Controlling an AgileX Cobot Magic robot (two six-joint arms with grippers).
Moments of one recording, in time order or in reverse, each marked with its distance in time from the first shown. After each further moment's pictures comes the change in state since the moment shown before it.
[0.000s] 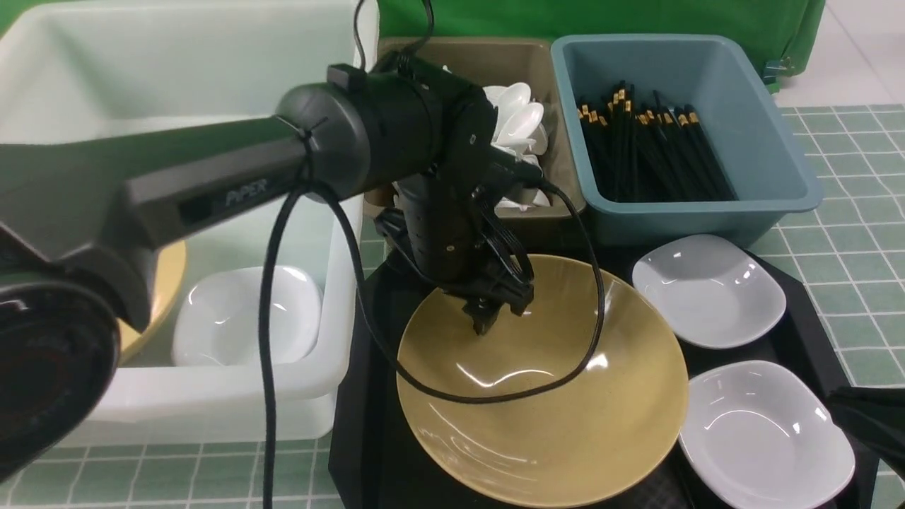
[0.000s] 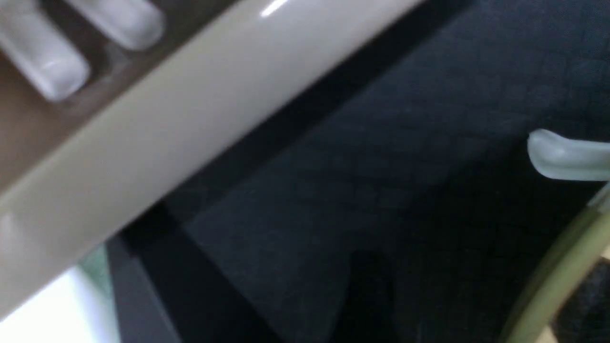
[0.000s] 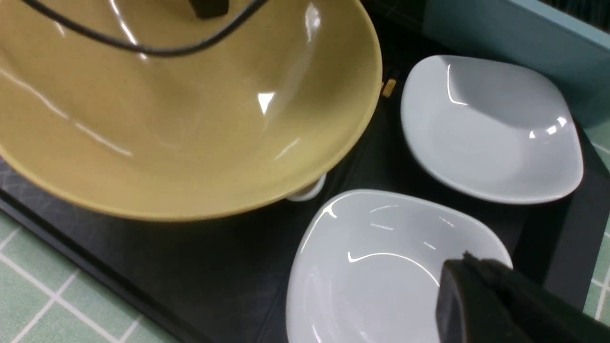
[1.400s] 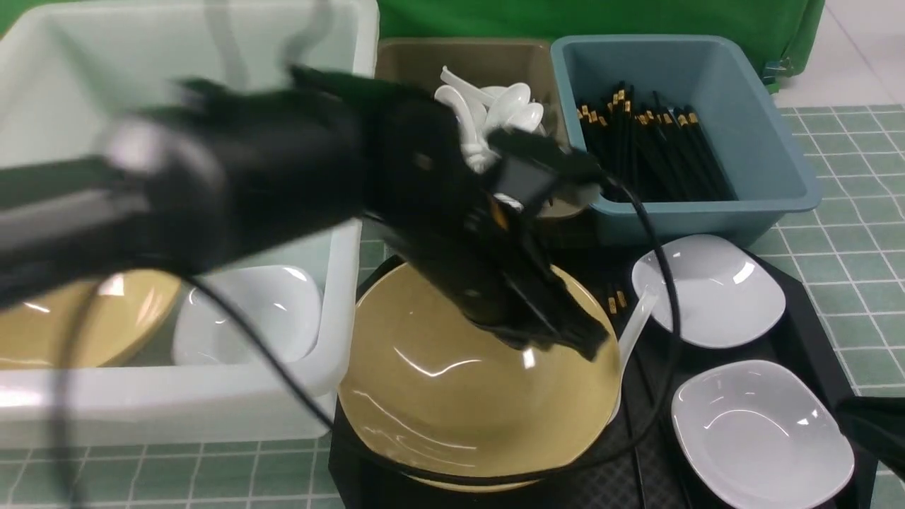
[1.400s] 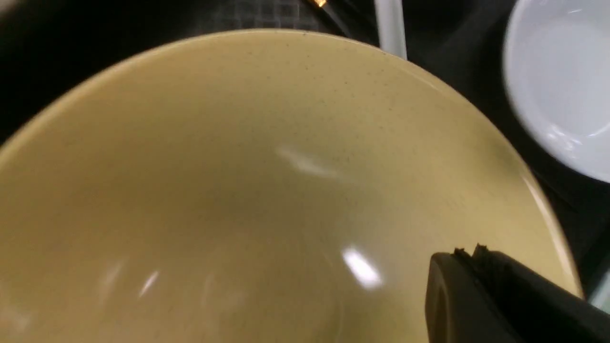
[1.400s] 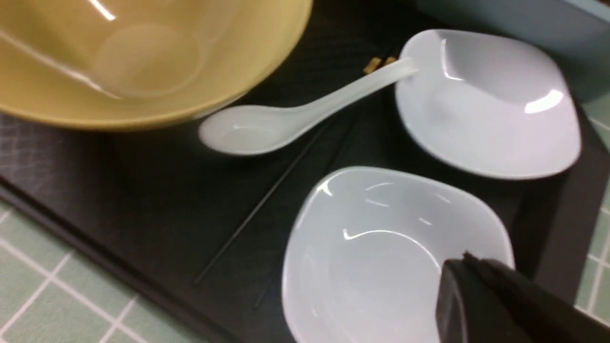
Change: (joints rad) right arm -0.015 0.000 -0.001 -0.007 0.041 0.000; left arm -0.131 -0.276 0.275 -0.286 -0.260 0.098
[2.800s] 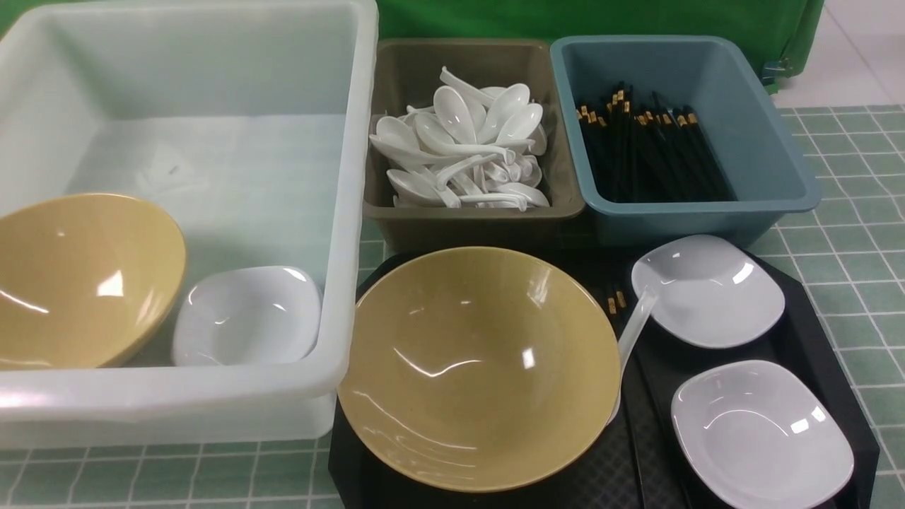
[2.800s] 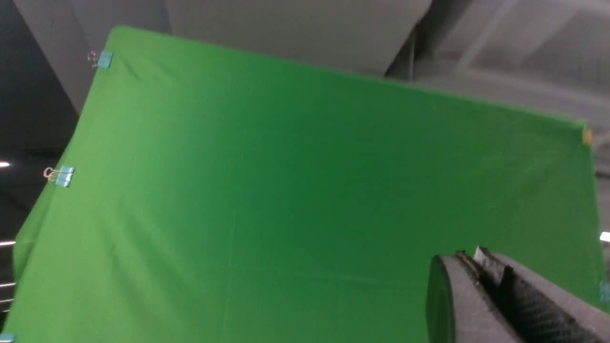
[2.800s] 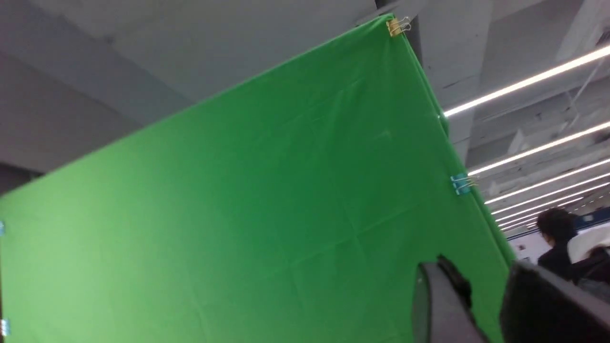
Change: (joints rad) right arm -0.263 -0.639 0.424 -0.217 -1.158 0.813; left arm 0.643 -1.775 1.362 0.209 -1.470 -0.267
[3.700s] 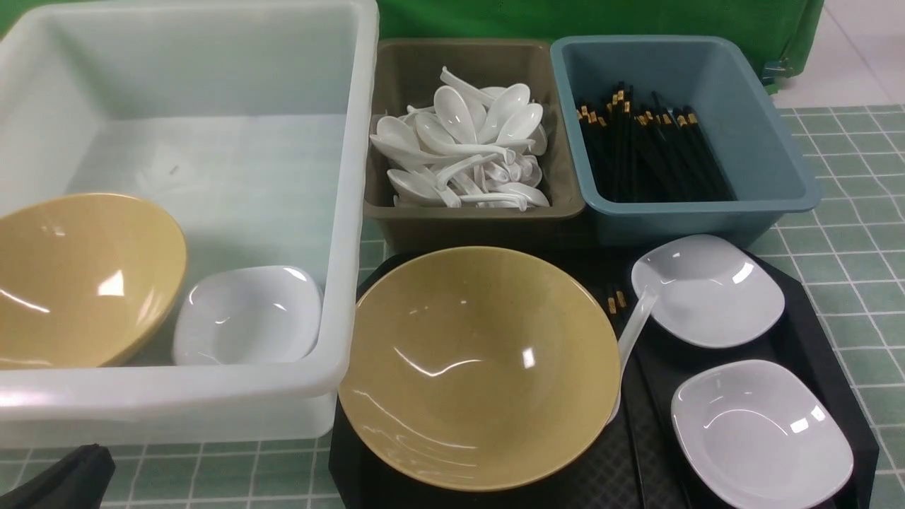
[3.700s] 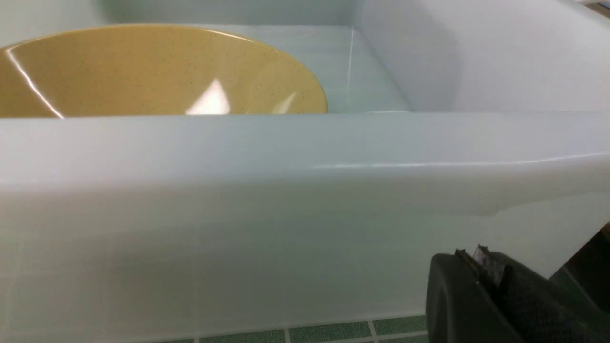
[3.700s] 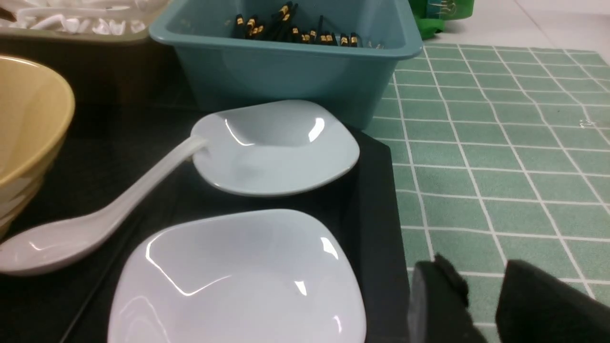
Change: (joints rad) right arm 0.000 0.001 -0.003 0.011 0.953 -0.427; left arm 0.000 0.000 -0.002 -0.018 1.026 0.127
